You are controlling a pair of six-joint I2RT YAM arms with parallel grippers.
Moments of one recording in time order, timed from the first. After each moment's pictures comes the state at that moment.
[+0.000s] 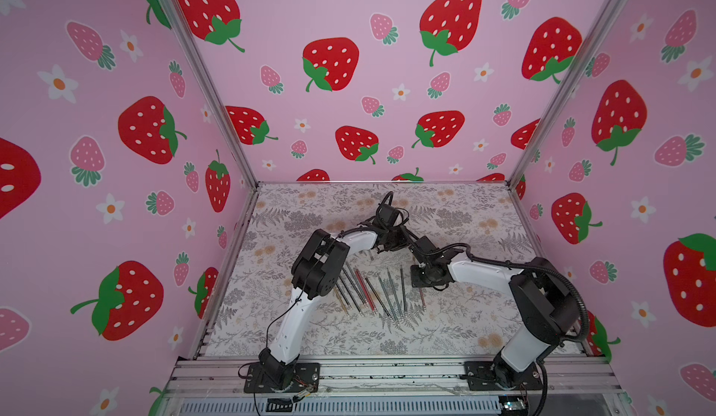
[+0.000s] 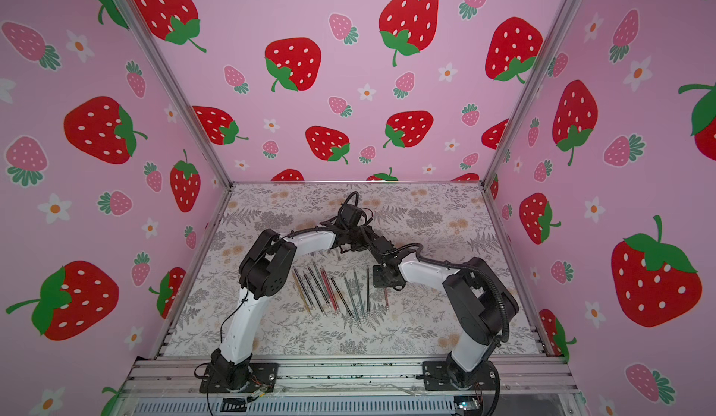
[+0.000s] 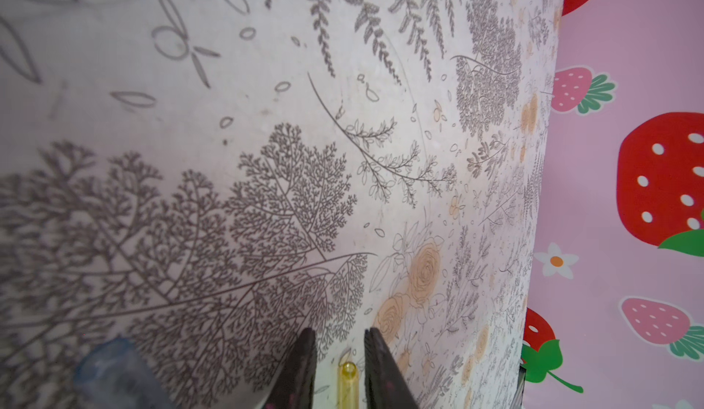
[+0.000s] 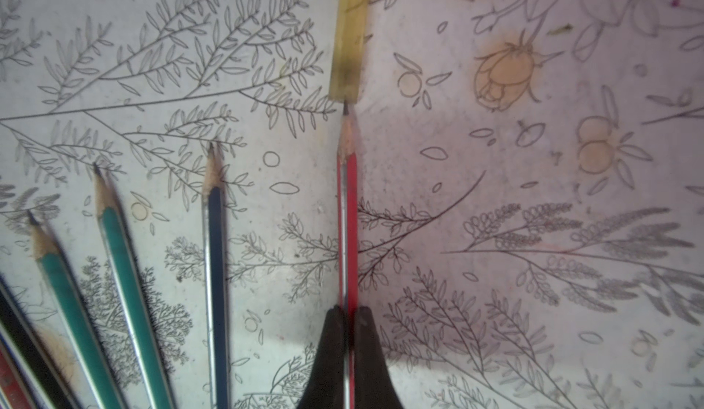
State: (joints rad) left arm -0.62 2.30 1.63 -0.17 0.42 -0.81; right arm 0.77 1.69 0.93 -0.48 0.07 0.57
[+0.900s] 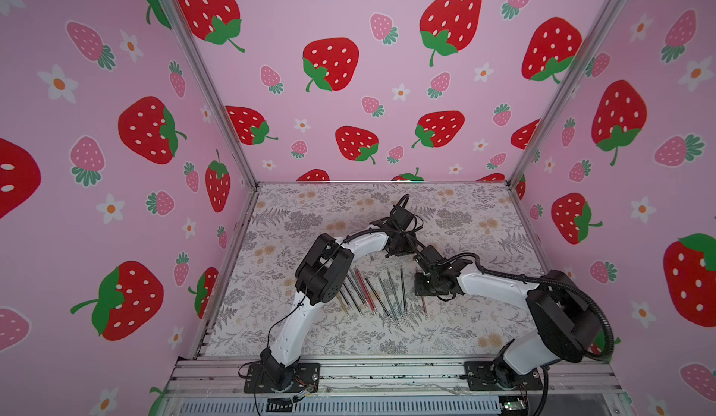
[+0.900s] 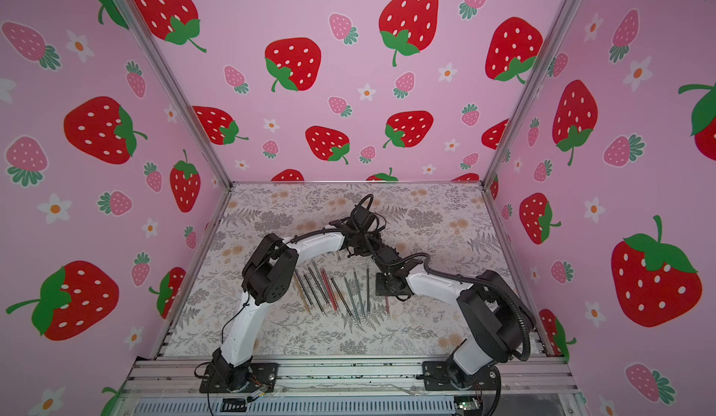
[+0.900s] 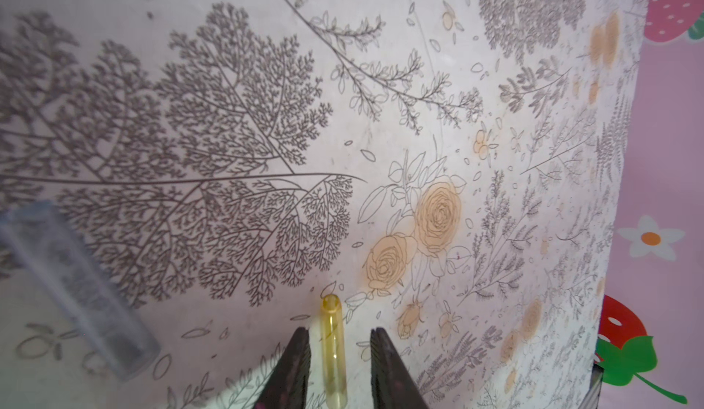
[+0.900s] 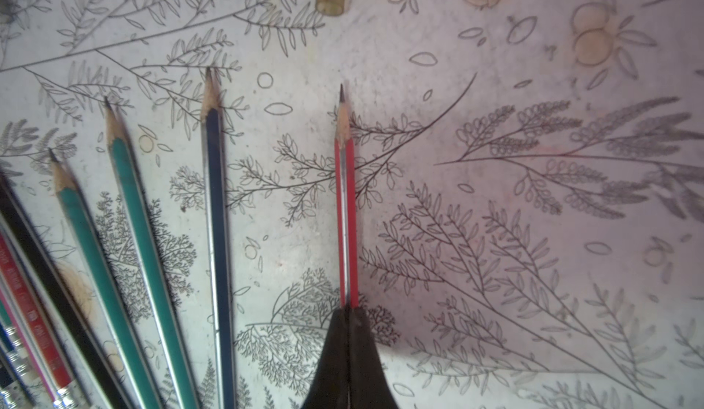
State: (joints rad) left arm -0.71 2.31 1.75 -0.44 0.27 -0.72; right arm 0.81 1.56 0.80 -0.44 0.06 0.65
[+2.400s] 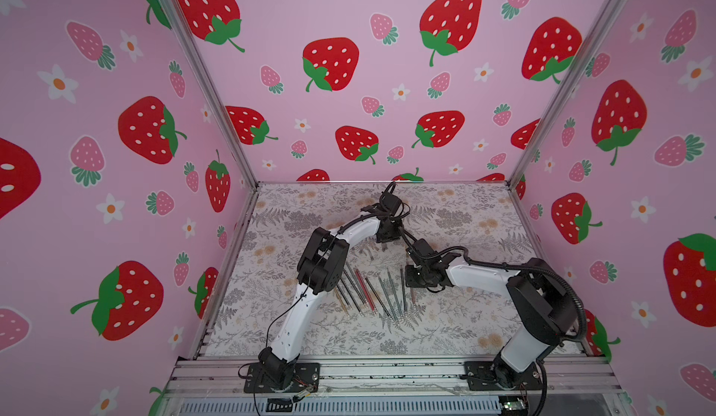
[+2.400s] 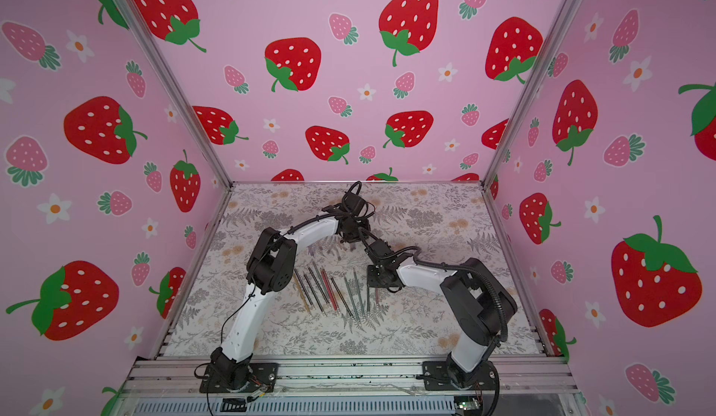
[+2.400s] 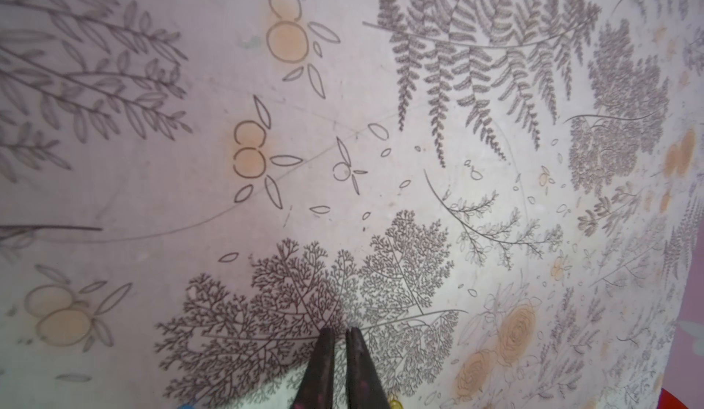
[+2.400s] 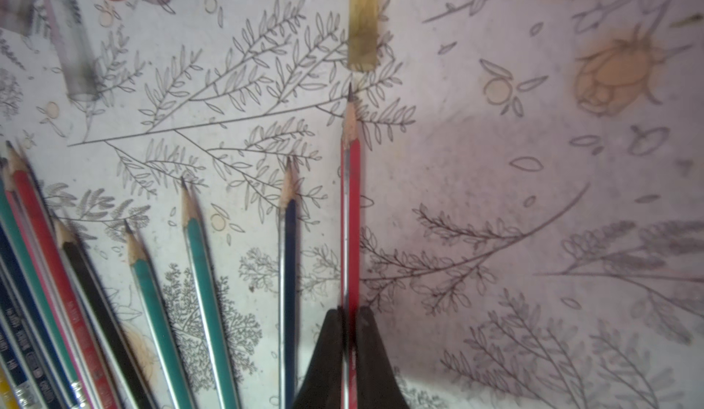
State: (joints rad) left arm -0.59 2.41 1.96 -0.60 0.20 -0.68; right arm 0.81 1.70 0.90 -0.33 0.00 0.66
